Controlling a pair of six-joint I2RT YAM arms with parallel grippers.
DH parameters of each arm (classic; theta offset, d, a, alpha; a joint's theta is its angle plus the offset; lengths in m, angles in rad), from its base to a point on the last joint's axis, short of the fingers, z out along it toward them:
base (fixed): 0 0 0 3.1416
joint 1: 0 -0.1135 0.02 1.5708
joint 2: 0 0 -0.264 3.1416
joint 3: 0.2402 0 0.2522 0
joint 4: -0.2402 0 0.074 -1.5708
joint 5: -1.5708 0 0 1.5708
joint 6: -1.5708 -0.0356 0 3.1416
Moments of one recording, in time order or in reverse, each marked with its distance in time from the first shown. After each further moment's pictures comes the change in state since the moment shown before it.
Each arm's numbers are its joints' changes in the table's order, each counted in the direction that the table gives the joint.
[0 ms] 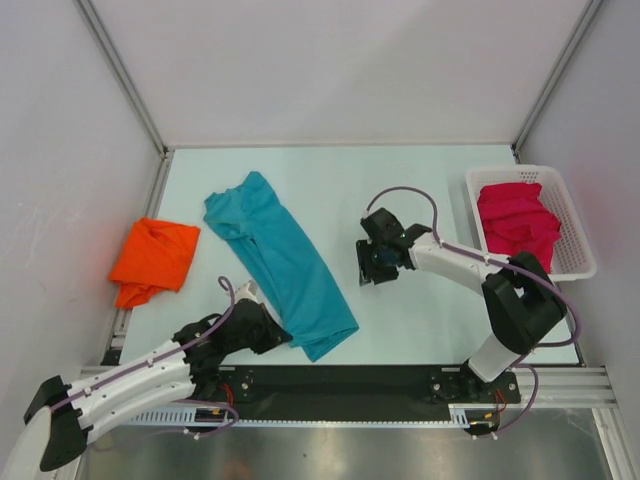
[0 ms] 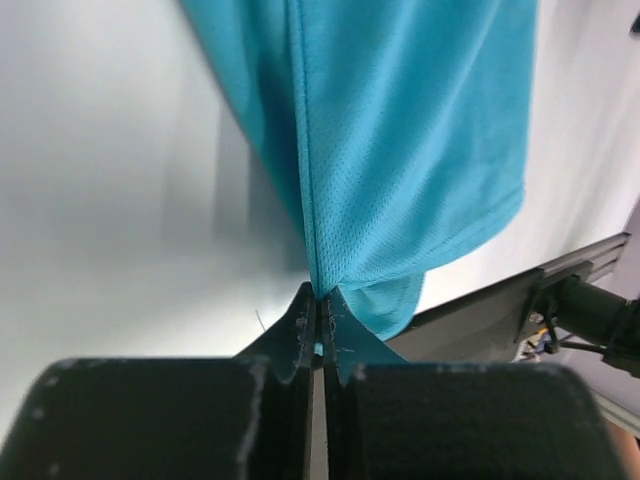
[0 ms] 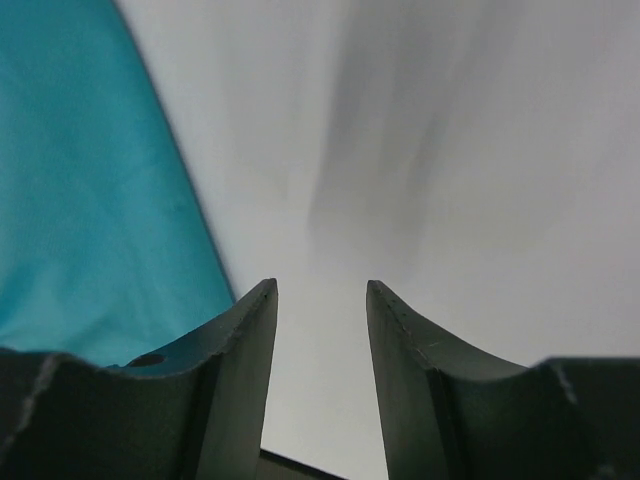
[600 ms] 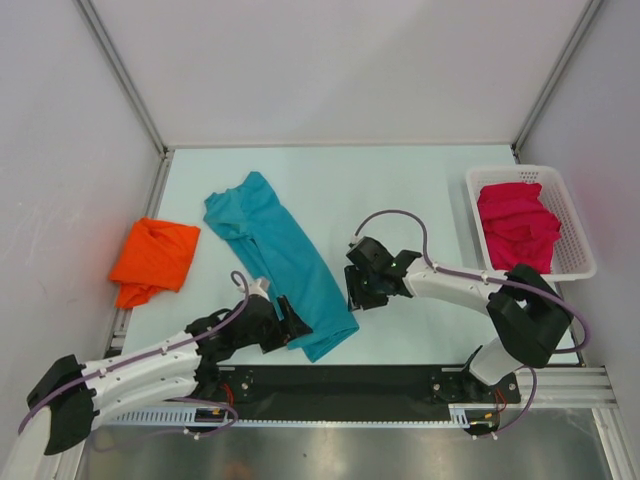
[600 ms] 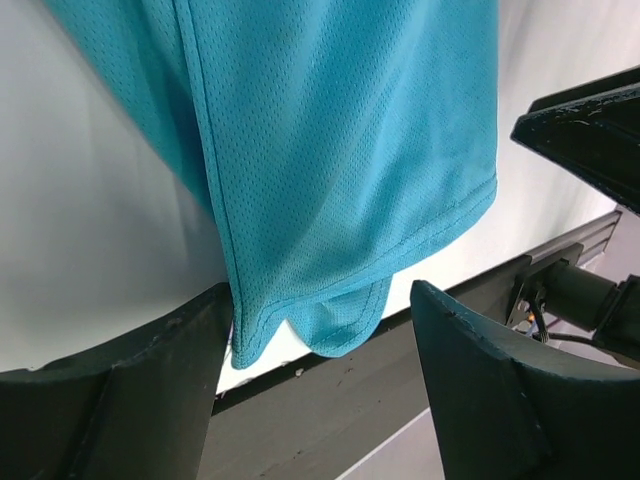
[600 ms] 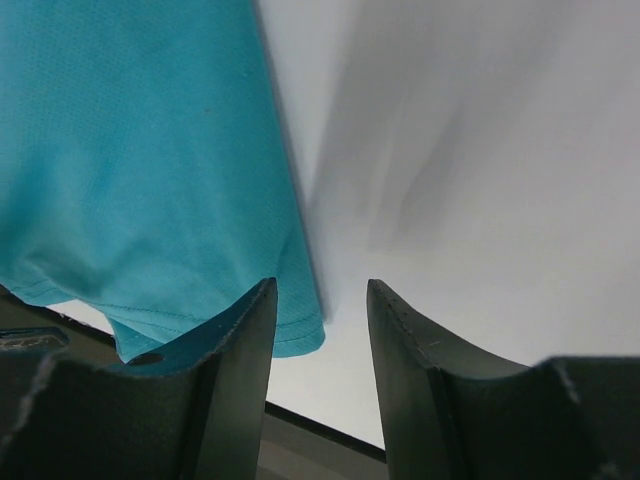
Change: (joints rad) left arm 0.024 0.177 0.026 0.144 -0.030 -0.015; right arm -0.214 -0.089 -0.181 0.087 -0.001 -0.179
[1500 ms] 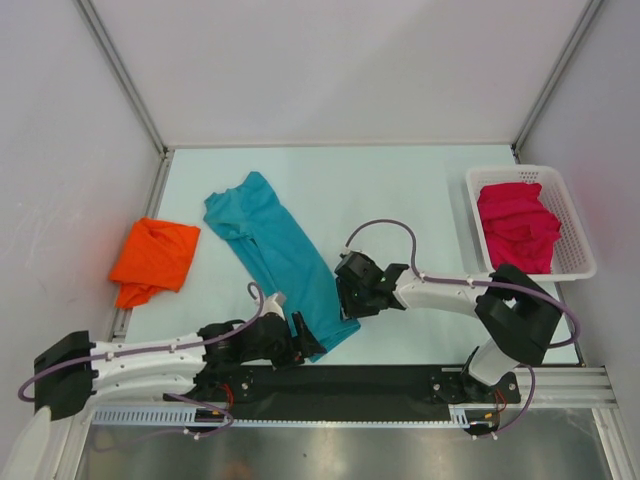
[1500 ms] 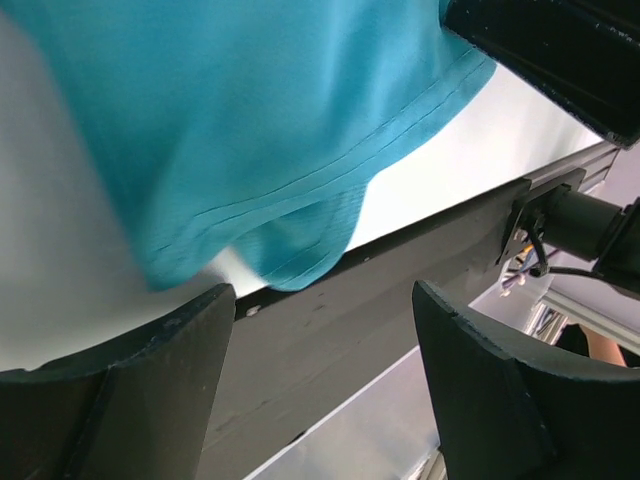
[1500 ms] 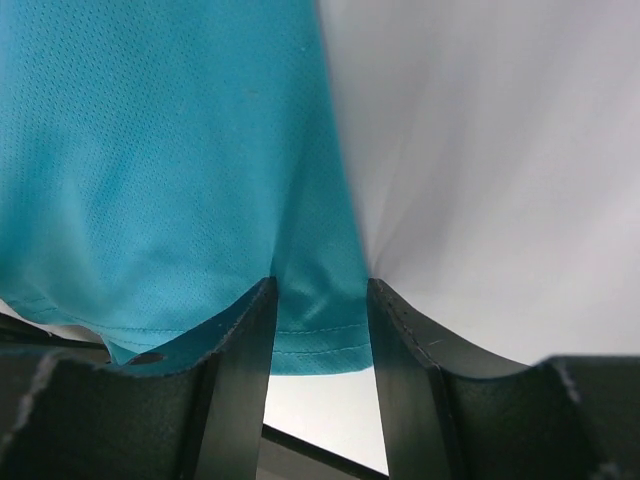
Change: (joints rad) left arm 0.259 0.051 -0.010 0.052 0.043 0.183; right arm -0.114 0.043 -0.039 0.109 -0.074 -0.075
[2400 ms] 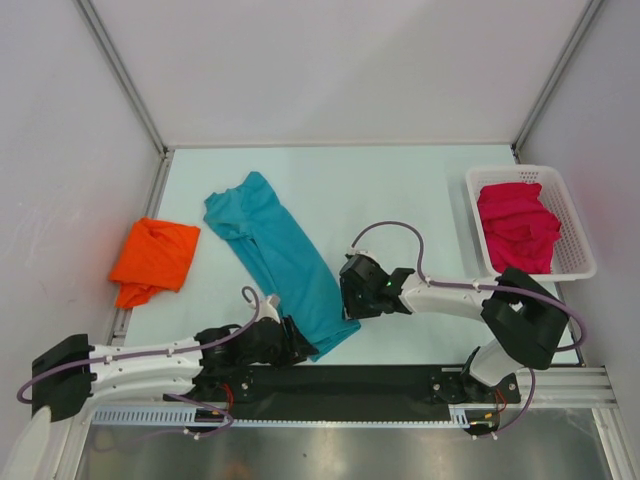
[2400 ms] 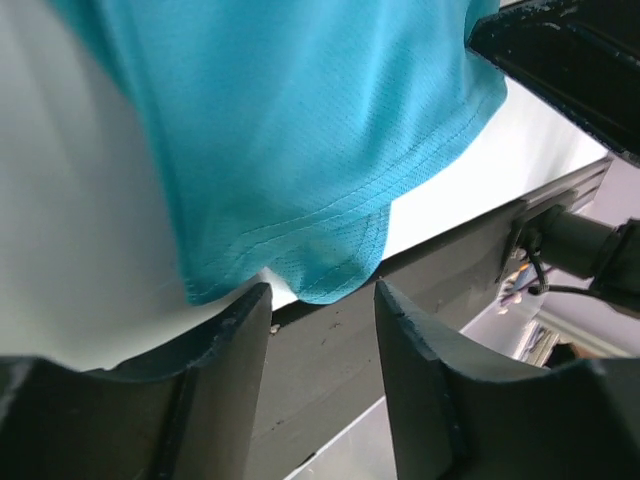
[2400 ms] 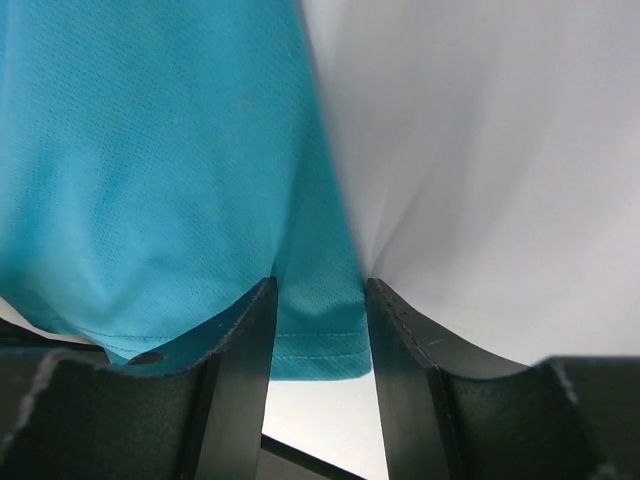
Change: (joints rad) left arm 0.011 -0.006 -0.051 0.076 0.047 0.033; right arm 0.002 -0.042 -0.063 0.053 -0.029 -0.031
